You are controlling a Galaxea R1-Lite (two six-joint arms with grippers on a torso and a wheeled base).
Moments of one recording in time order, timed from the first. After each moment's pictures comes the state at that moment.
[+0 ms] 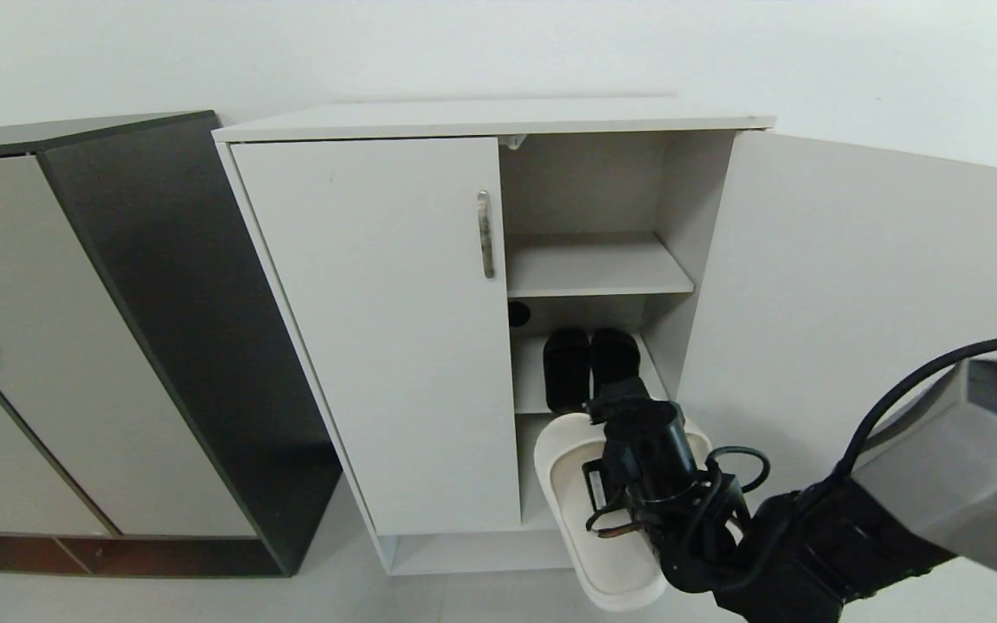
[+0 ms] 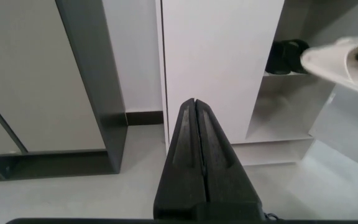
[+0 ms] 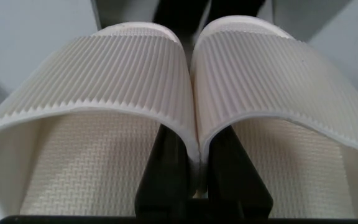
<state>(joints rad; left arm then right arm) 0.00 0.00 0.00 0.00 0.00 0.01 0.82 2.08 -0.92 -0.68 -0.65 0.15</state>
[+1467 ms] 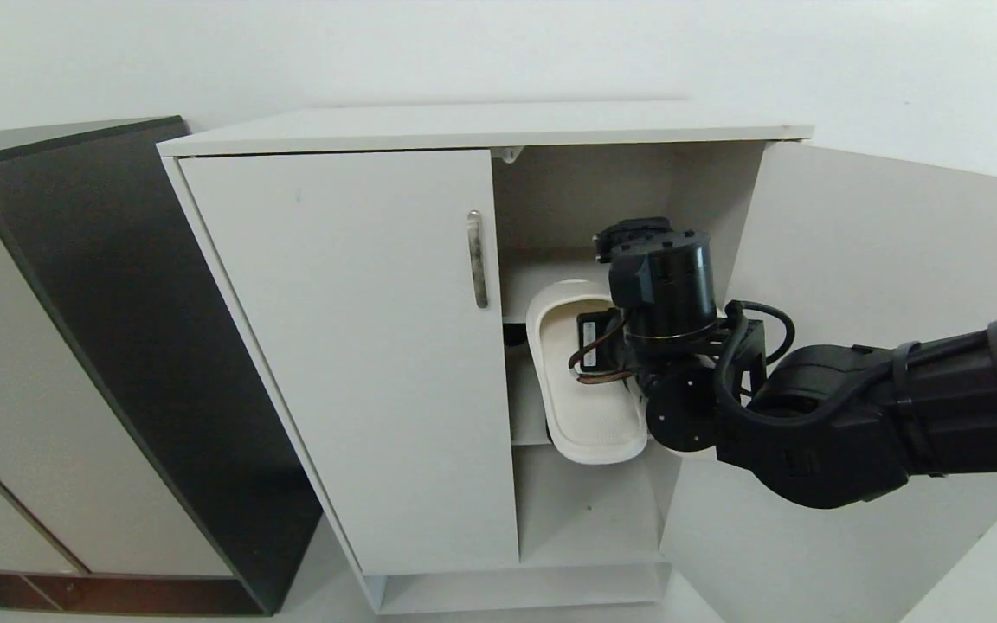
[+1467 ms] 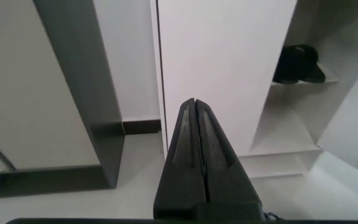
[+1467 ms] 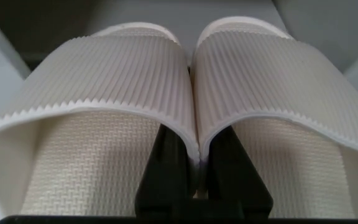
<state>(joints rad) 0.00 0.00 0.00 0.00 0.00 0.01 0.83 1.95 -1.32 -0.41 -0.78 0.15</state>
